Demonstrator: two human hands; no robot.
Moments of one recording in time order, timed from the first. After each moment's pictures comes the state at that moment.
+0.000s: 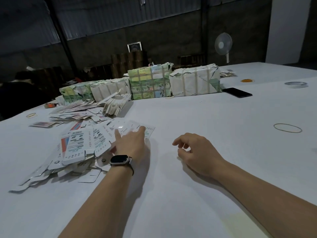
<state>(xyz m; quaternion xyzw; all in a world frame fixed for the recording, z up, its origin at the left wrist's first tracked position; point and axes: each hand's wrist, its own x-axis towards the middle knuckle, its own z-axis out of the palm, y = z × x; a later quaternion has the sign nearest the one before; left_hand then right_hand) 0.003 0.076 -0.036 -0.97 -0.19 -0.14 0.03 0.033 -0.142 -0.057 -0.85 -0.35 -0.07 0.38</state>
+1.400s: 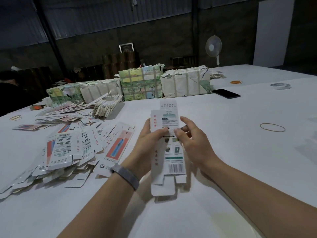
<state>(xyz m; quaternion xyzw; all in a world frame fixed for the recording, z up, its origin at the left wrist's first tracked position) -0.014 -0.003 -0.015 -0.67 -0.03 -0.10 -0.74 0.042 -0.143 -0.049 -0.74 -0.23 -0.07 0.63</state>
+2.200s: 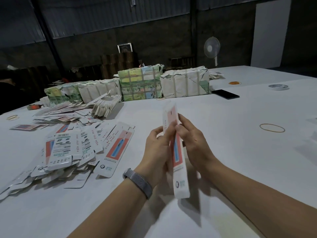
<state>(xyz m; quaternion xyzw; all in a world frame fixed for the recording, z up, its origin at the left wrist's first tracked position) -0.018 -0.033 -0.024 -0.62 -0.07 -0.12 -0.77 0.027 -0.136 -0.043 -0.66 -0.29 -0.03 0.70</state>
